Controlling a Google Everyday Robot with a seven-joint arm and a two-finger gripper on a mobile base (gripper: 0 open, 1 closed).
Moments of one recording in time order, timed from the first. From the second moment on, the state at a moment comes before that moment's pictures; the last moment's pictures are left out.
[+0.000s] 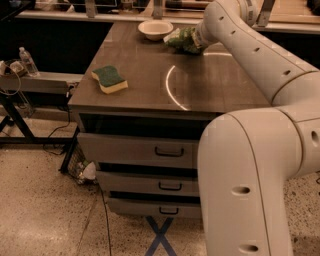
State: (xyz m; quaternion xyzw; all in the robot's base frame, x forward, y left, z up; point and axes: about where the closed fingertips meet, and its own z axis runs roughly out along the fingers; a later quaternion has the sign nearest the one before) arm 0.918 -0.172 0.883 -0.21 0.86 -0.05 0.47
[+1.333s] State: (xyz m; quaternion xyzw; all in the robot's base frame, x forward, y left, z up) arm 0.908 -0.178 0.901 -0.21 0.85 0.00 0.48
